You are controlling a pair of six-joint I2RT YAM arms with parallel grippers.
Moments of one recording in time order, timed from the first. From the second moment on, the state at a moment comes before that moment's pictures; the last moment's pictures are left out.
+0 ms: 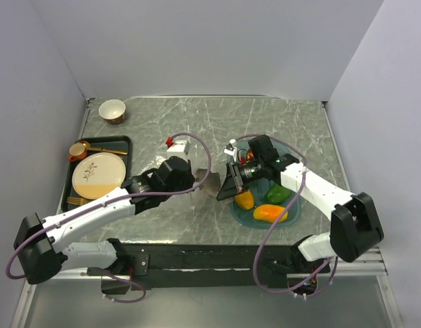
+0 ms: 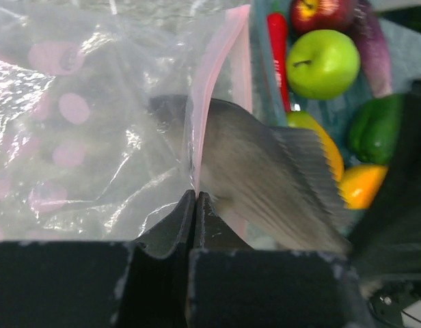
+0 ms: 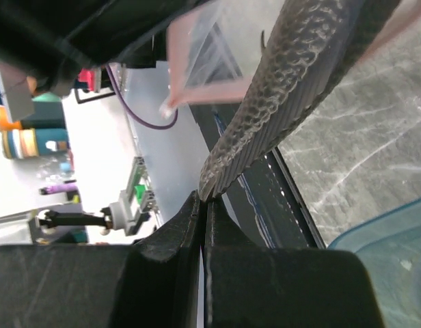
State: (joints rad) left arm -0.92 1.16 0.91 -0.38 -0.36 -0.67; right arm 0.50 1.38 0.94 -0.46 -1.01 0.39
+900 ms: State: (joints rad) left arm -1.00 1.16 0.93 -0.36 -0.37 -0.62; right arm 0.55 1.59 1.08 -0.28 -0.99 0.56
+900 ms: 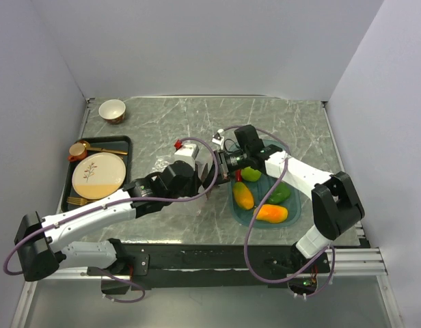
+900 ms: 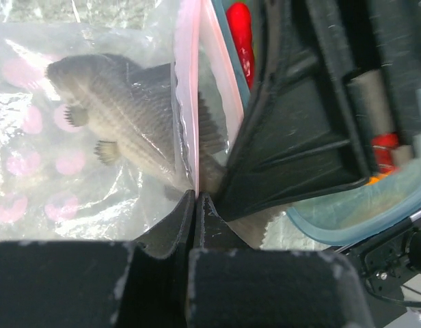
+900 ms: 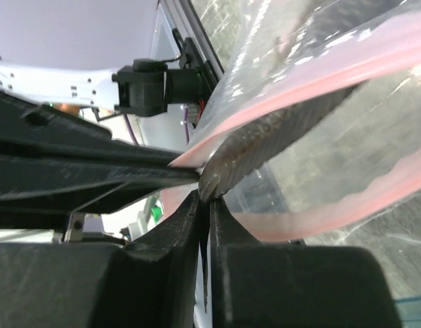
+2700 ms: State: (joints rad) left arm -1.00 1.14 1.08 -0.54 -0.62 -0.75; right arm 0.55 1.54 1.10 -0.31 -0.48 0.69
